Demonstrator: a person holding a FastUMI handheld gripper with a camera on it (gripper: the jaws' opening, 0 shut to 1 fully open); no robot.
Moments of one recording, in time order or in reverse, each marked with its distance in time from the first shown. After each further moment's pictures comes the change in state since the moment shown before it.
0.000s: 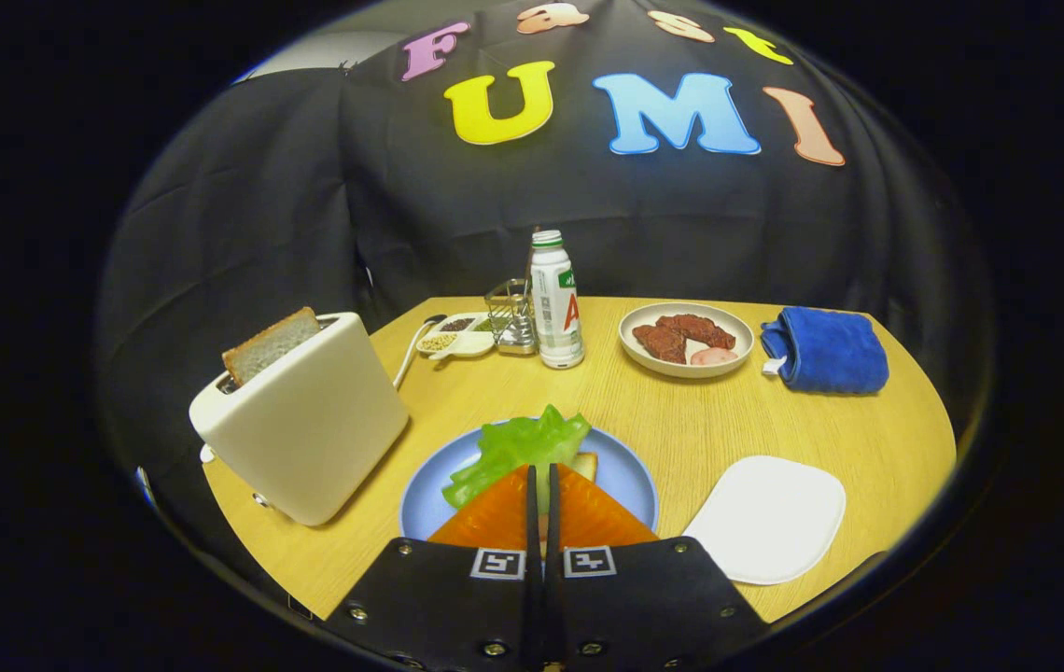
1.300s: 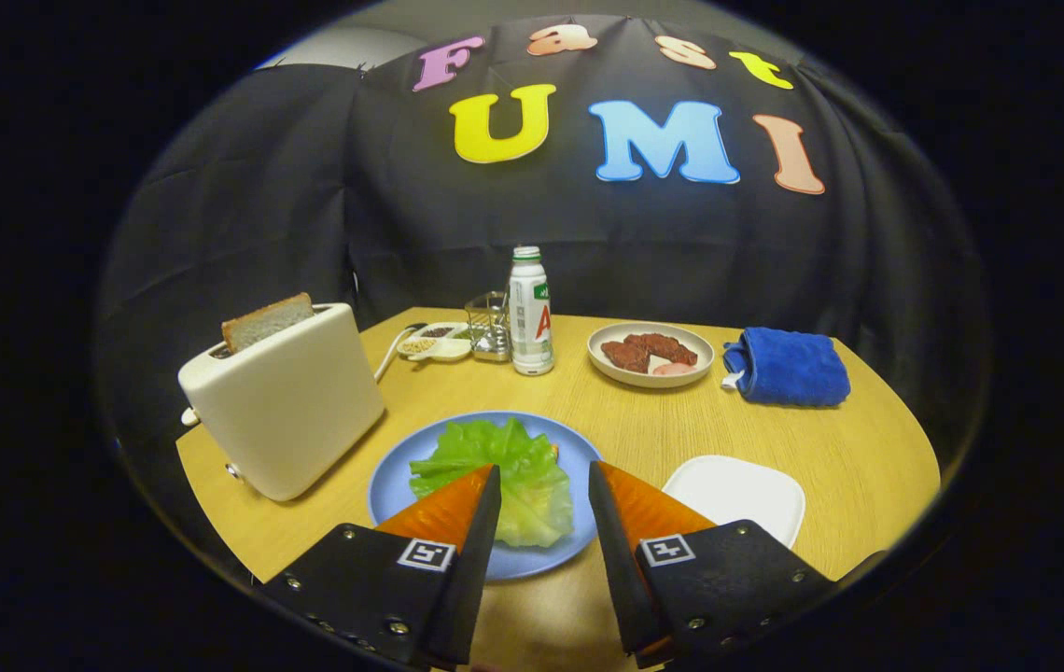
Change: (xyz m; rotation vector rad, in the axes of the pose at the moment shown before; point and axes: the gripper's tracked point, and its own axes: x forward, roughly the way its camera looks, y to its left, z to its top) arm -0.039 0.000 0.014 -0.076 -0.180 -0.056
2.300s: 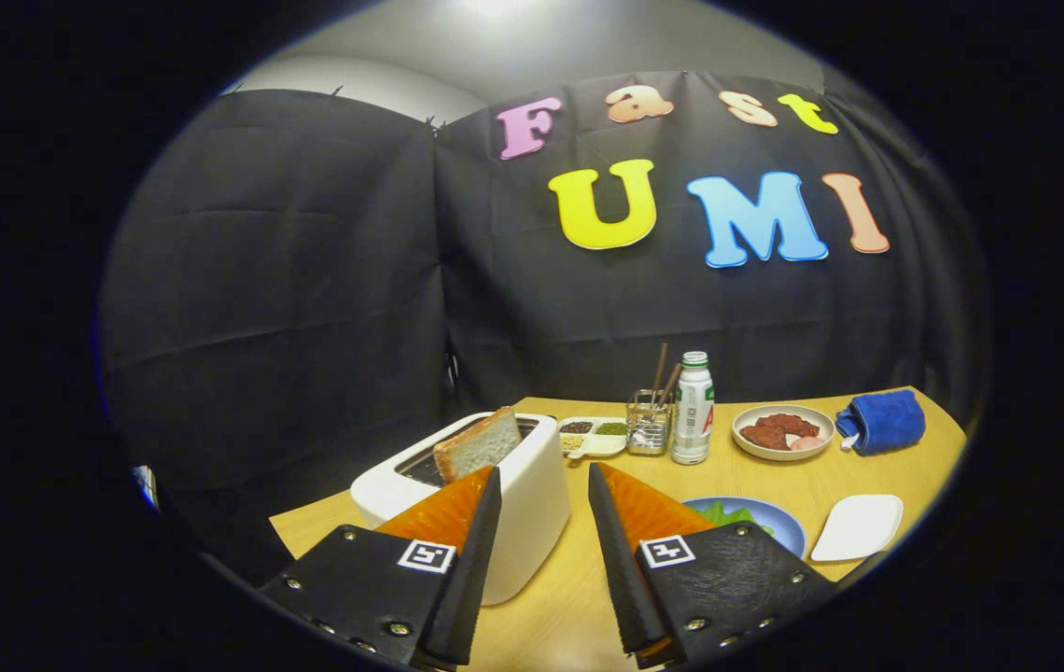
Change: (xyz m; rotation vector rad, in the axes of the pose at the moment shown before) arm -0.013 0.198 0.070 -0.002 -0.206 0.202
